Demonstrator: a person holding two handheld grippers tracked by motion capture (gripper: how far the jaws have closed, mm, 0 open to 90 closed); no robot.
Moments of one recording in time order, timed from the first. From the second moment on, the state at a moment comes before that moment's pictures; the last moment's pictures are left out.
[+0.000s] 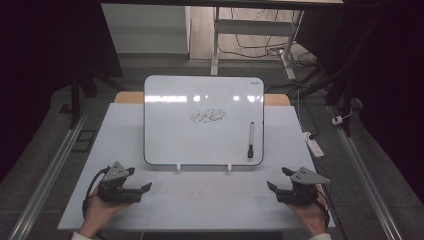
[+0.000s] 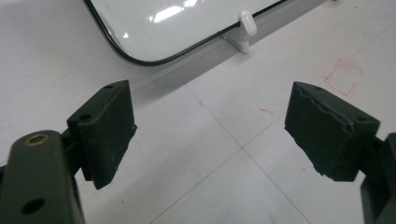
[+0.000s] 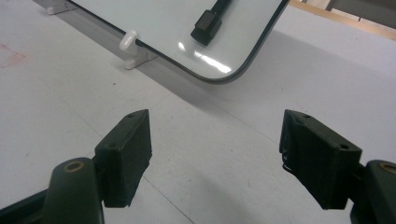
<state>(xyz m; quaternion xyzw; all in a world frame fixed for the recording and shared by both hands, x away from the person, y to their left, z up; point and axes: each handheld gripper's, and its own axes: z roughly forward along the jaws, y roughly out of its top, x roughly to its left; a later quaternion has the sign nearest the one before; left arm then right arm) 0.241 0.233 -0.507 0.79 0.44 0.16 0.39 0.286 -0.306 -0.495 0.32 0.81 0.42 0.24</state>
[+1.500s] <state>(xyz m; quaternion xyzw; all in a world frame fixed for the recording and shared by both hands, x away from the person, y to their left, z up) 0.238 0.227 -0.509 0.80 0.42 0.16 0.39 0.290 -0.257 -0.464 0.36 0.80 0.39 0.28</state>
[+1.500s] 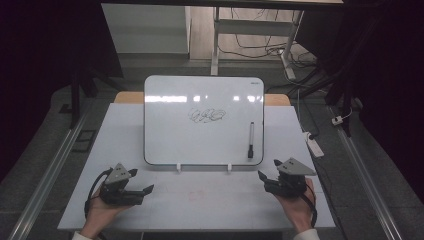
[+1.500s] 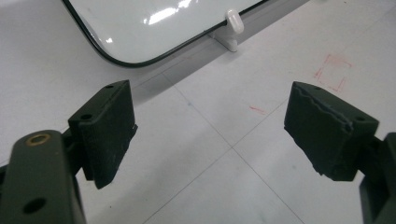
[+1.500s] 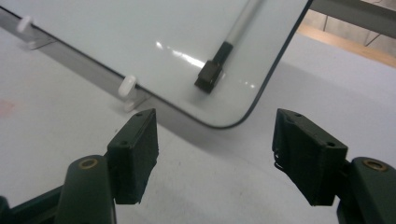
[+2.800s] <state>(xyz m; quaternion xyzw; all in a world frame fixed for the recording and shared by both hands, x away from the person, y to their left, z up) 0.240 0.229 -0.514 0.81 0.42 0.16 0.39 0.389 -0.195 -0.424 0.45 0.77 0.35 0.29</state>
